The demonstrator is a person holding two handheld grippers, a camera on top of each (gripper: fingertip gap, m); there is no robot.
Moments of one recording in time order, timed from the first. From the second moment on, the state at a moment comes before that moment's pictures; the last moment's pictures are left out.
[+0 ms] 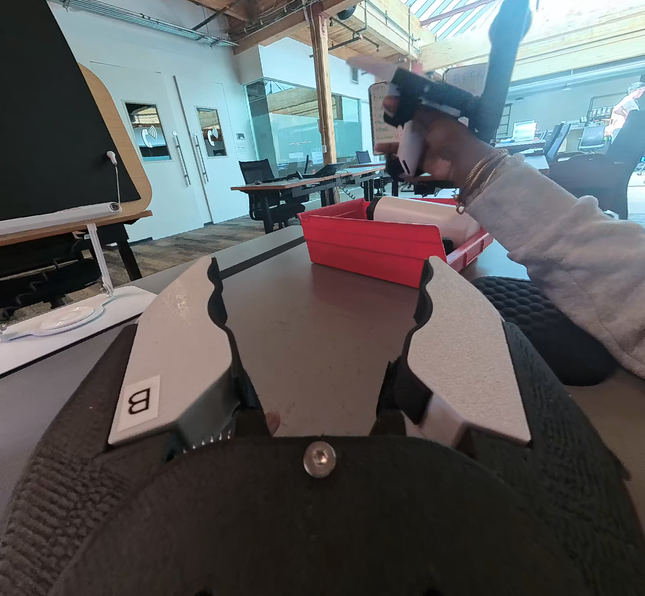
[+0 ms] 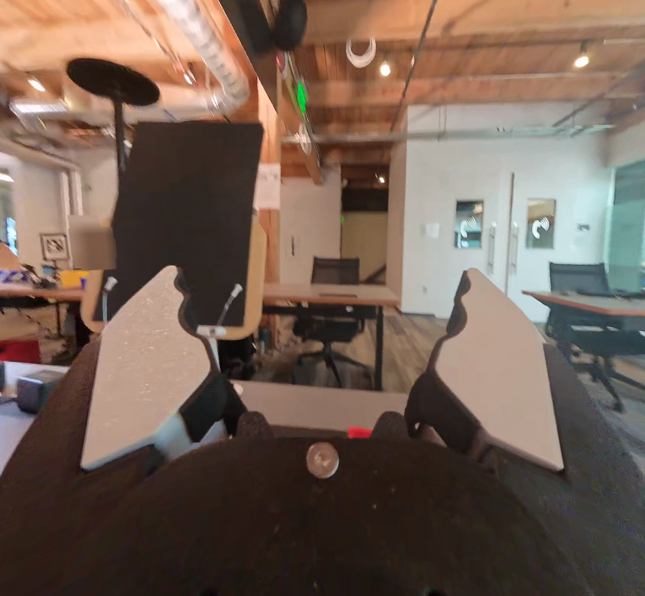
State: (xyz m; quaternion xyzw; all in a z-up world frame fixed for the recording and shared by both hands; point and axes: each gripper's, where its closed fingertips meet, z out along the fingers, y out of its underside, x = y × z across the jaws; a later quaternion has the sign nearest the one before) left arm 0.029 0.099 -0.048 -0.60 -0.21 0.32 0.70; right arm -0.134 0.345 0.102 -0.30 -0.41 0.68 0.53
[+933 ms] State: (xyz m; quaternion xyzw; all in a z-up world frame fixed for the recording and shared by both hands) left arm 0.032 0.096 -0.038 -0.59 -0.21 0.32 0.71; right arm -0.067 0.091 -0.090 -0.30 -0.73 0.57 0.23
